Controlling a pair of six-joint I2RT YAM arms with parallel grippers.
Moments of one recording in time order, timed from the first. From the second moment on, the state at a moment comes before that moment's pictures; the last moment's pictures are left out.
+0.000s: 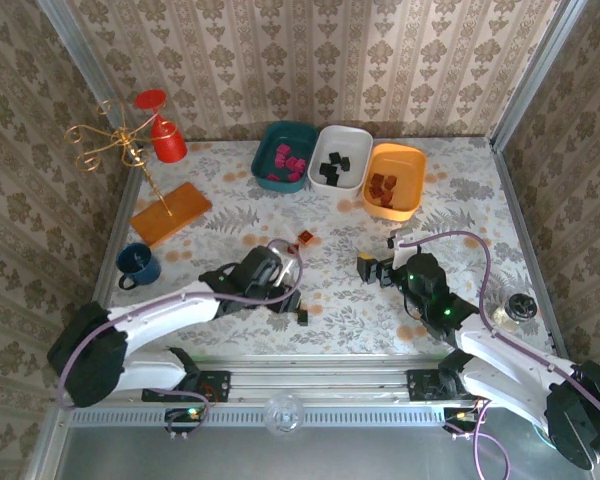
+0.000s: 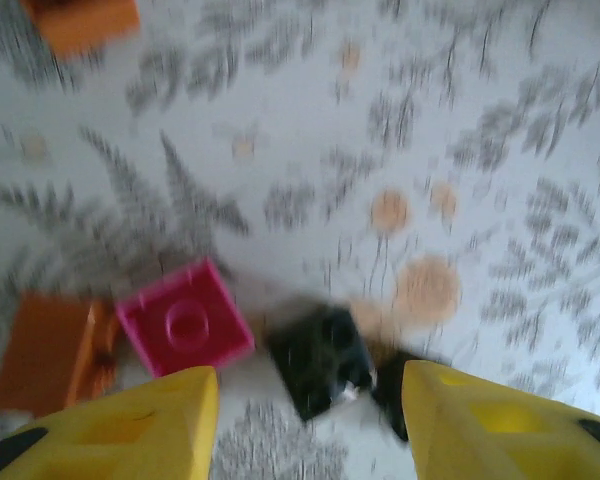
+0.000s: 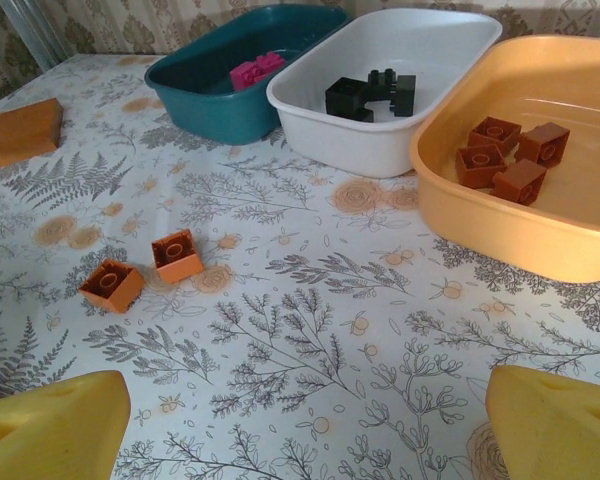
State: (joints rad) left arm -0.89 1.22 0.62 -0.34 0.10 -0.35; right arm 0.55 0.88 0.32 0.22 0.18 0.19
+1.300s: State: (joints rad) left arm -1.15 1.56 0.75 -0.25 -0.03 -0.54; right arm 0.55 0.88 0.32 0.19 0.19 0.21
